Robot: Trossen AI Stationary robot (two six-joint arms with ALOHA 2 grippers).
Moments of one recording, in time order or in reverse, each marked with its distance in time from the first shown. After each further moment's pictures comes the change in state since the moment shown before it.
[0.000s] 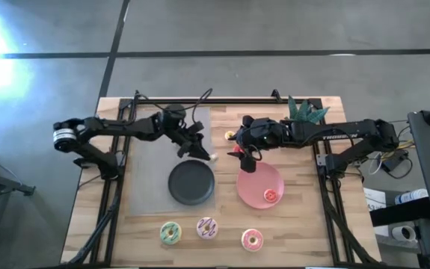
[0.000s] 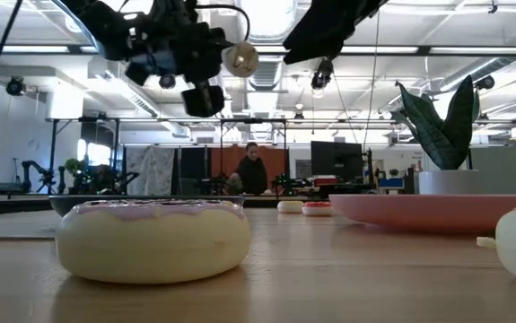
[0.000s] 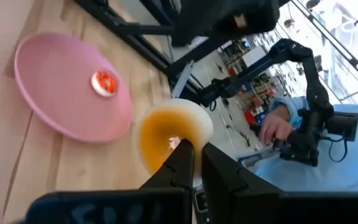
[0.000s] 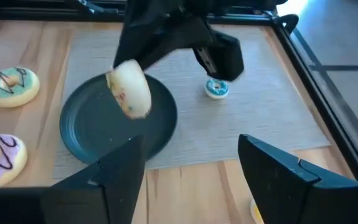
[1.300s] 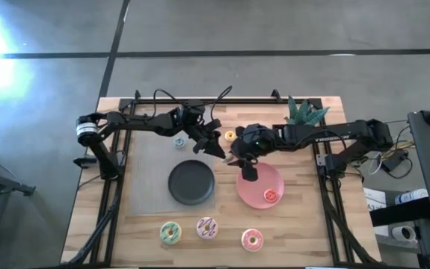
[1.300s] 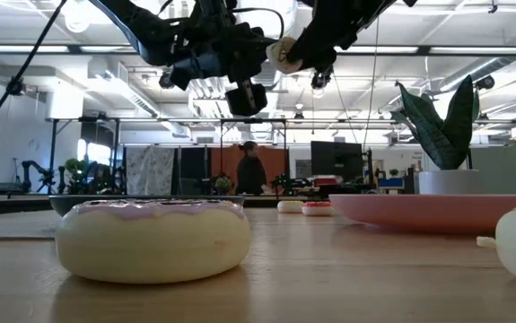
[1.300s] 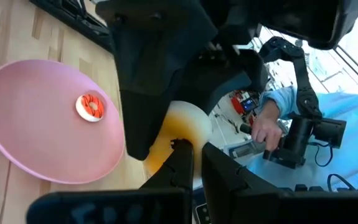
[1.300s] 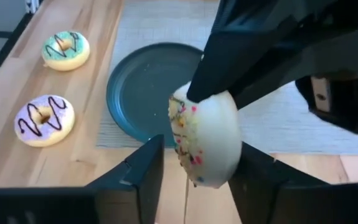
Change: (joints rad) left arm -0.017 0.236 0.241 0.011 0.085 0.031; right arm 0.011 0.066 -0.007 -0.023 -0.179 -0.031
